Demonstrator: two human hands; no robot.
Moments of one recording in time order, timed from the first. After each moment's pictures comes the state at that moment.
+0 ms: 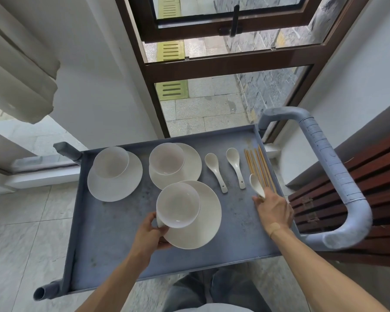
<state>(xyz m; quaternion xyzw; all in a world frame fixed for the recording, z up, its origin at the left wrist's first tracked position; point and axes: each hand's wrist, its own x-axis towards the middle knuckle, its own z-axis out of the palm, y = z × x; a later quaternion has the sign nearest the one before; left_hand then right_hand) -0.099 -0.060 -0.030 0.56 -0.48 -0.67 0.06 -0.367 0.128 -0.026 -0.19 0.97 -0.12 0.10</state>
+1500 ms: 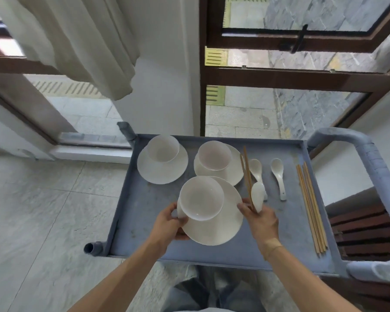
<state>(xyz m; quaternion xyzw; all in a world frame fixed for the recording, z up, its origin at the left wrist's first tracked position) -0.044 -0.080 -0.010 0.53 -0.47 -0.70 0.10 -0.254 0.056 -0.002 -0.13 0.81 -0.49 0.31</state>
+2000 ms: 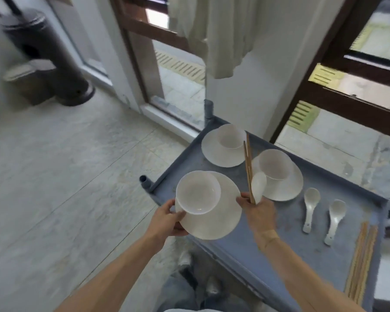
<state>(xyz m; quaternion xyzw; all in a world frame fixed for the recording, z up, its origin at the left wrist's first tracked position) 0.033 0.009 0.013 0.65 -0.32 -0.62 0.30 -0.208 -0.001 0.018 -0.31 0.74 -0.41 0.43</state>
